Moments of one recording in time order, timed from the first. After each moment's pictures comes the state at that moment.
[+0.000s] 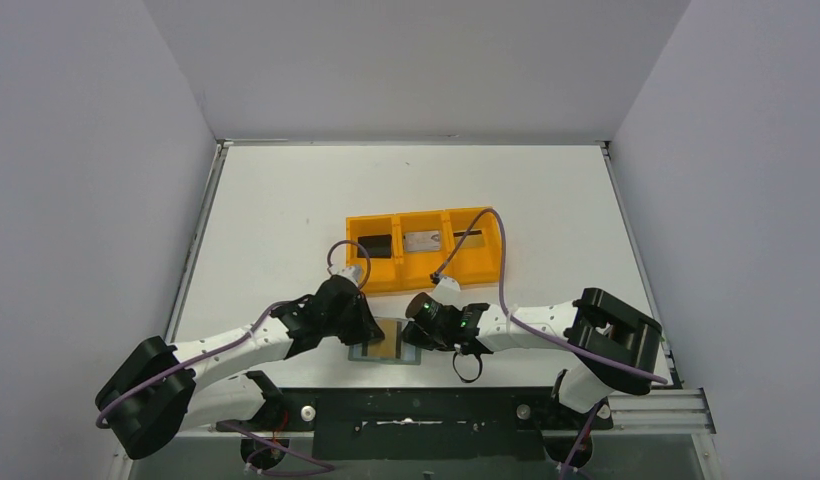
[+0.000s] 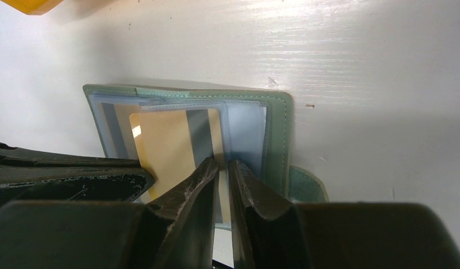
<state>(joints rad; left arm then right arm) -0.79 1.14 0.43 -0.14 0.10 -0.95 1.11 1.55 0.70 -0.12 0.22 1.28</state>
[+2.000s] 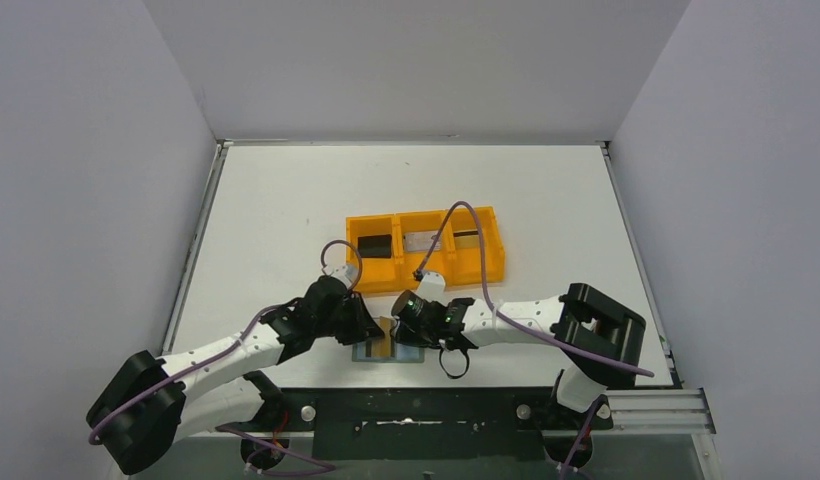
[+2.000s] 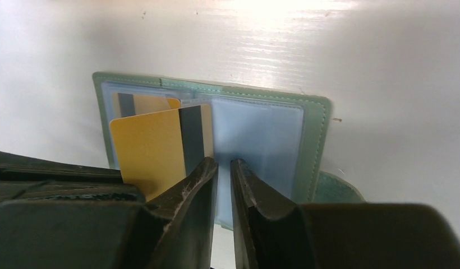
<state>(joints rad) -0.75 1.05 0.39 -0.11 0.17 -0.95 1.15 1.63 0.84 -0.24 0.26 1.14</state>
